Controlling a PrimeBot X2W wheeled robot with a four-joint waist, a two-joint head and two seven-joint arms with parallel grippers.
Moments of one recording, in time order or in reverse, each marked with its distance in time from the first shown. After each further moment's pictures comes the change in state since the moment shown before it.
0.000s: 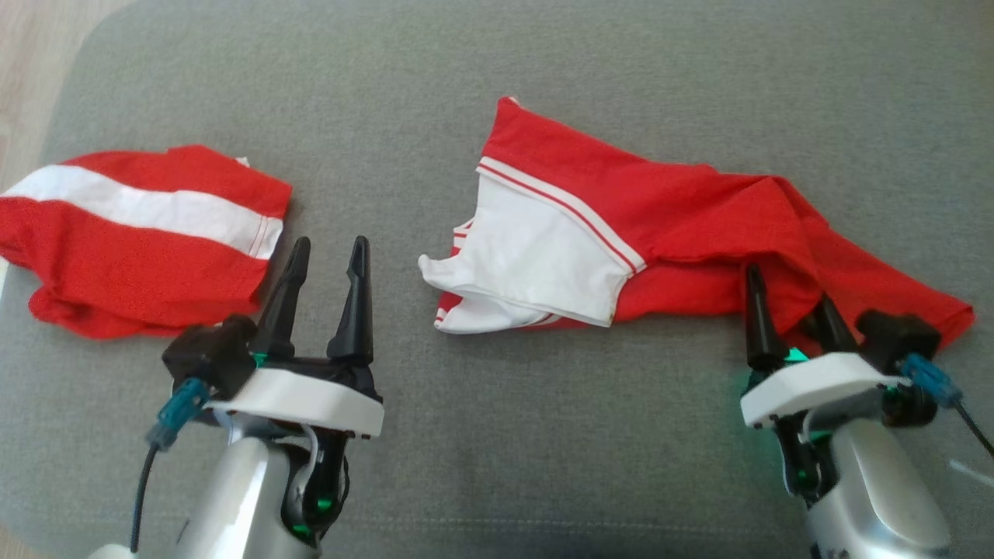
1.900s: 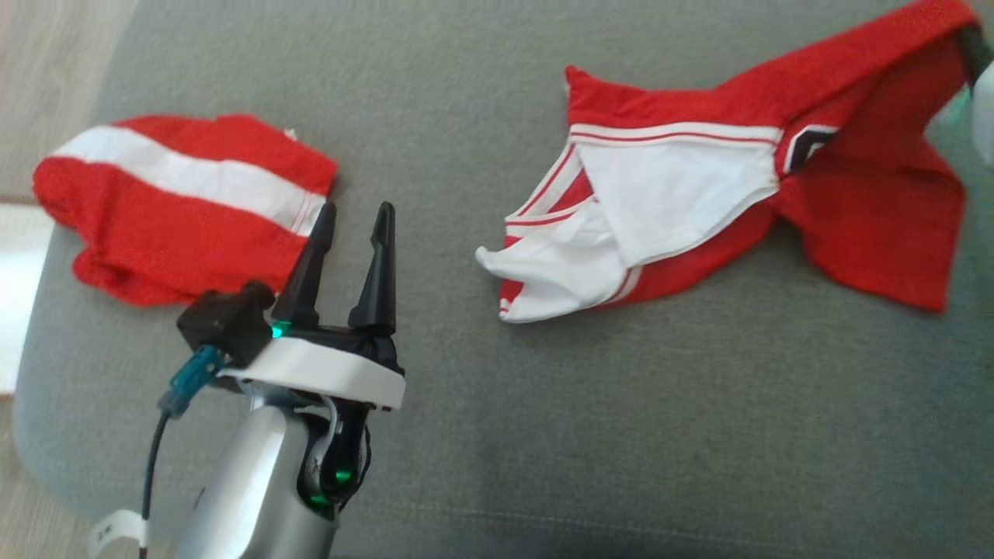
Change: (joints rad) left arm -0.079 -0.002 -0.070 0.004 -0.073 0.017 0.000; right arm -0.832 -0.556 0.689 0.425 0.136 0.000 0.249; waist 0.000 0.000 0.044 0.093
